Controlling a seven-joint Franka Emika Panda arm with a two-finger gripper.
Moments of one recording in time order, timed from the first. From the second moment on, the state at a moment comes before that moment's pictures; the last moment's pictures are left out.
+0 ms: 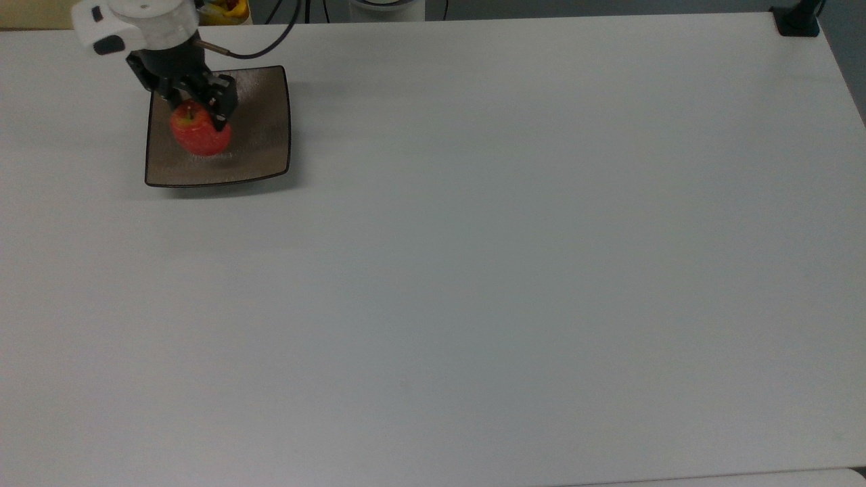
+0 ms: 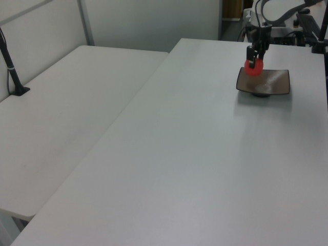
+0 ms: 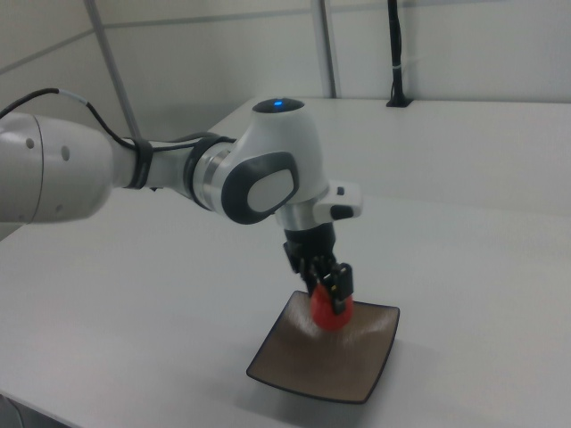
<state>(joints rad) -0.27 0.11 -0.01 -1.97 -0.07 2.13 0.02</state>
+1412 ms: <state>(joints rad) -0.24 0.08 -0.01 -1.90 -0.07 2.07 0.09</state>
